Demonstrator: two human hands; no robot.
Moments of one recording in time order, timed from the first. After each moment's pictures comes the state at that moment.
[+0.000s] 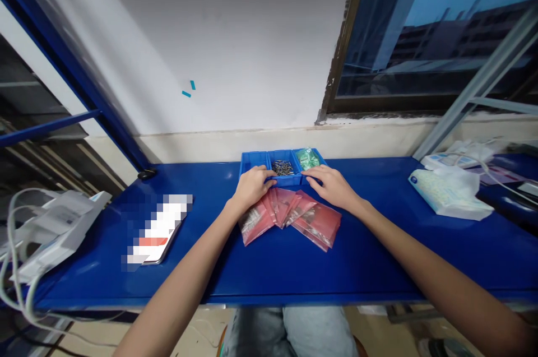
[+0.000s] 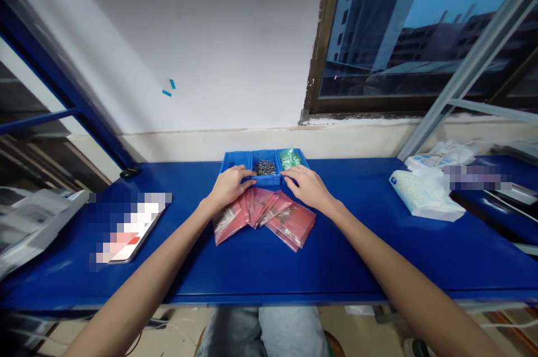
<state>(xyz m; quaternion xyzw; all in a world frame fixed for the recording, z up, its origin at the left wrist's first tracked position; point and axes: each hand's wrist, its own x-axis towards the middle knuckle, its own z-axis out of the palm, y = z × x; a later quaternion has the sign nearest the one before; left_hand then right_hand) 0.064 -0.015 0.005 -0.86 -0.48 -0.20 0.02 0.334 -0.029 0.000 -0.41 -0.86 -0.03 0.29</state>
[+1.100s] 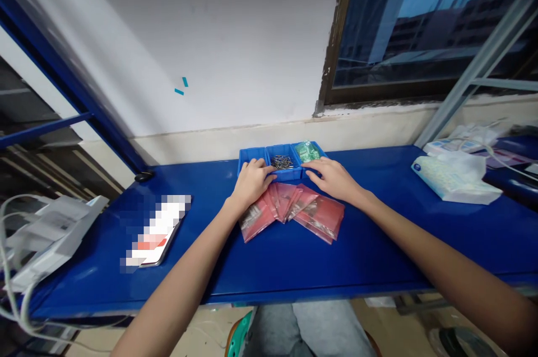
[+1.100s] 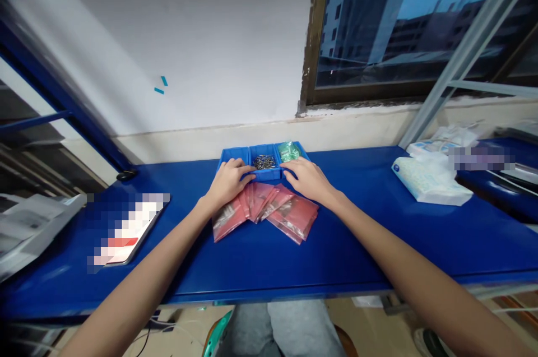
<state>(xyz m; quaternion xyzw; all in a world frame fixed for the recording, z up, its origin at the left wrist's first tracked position) 0.065 -0.016 0.000 -0.86 -0.46 -0.19 0.10 0.330 -0.031 0.000 -0.45 -0.85 -0.06 0.26</state>
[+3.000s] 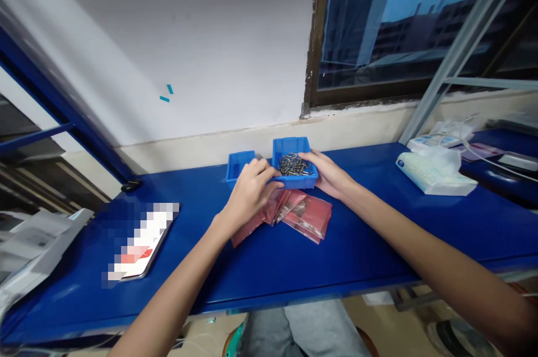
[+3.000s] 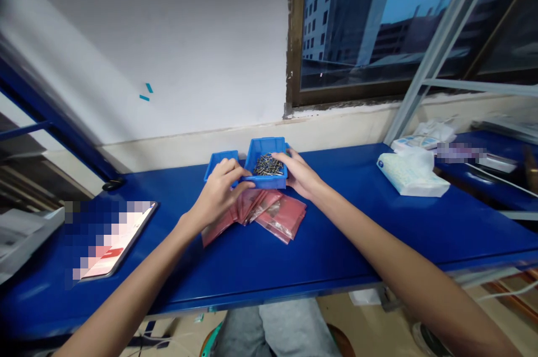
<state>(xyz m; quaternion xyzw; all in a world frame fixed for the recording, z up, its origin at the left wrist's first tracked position) 0.089 -0.074 0.042 -0.89 -0.33 -0.31 0.05 0.310 -0.053 0.034 -0.43 -0.57 0.50 0.49</state>
